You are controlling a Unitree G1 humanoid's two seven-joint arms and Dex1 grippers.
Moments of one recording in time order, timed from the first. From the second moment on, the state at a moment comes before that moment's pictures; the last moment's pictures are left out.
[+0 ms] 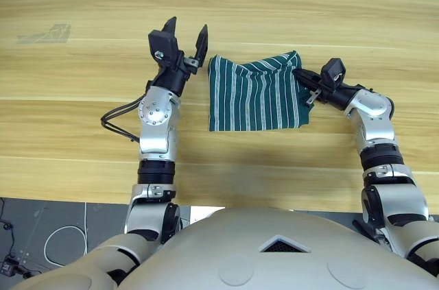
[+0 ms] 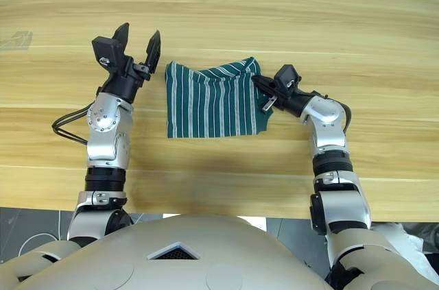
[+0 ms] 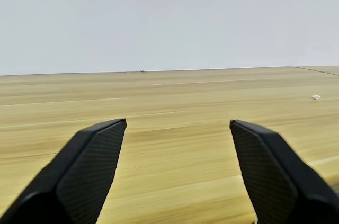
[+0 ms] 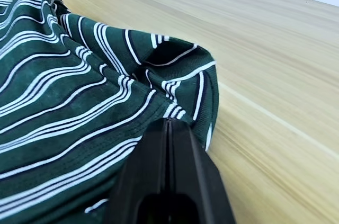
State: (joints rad) left arm -0.13 0.09 0.02 0.19 -0.15 -0.13 -0.28; right arm -0.30 -0.36 0.07 0.68 0.14 -0.28 0.88
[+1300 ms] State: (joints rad) left arm -0.13 0.07 0.02 0.23 -0.15 -0.15 -0.28; right arm -0.30 -0.33 0.07 0.71 0.10 -0.39 0.84
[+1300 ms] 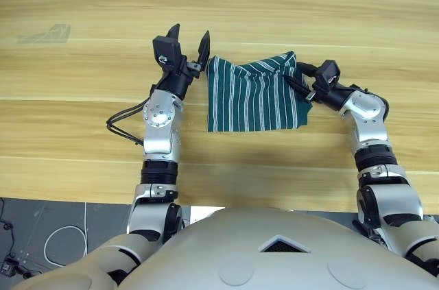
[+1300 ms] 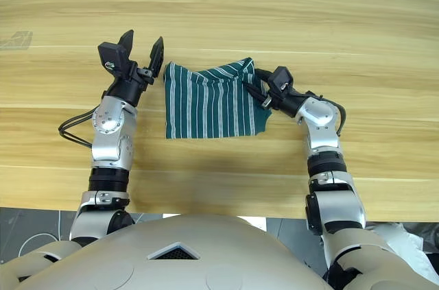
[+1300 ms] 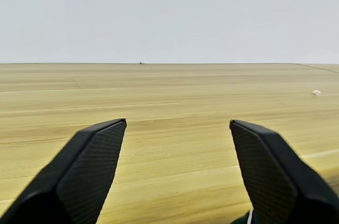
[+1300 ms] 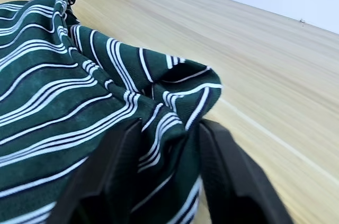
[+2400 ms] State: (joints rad) left arm 0.02 0.05 0.04 0.10 -0.16 -0.14 -0.25; right arm -0.29 -0.65 -0.30 1.24 0.11 -0.42 0.11
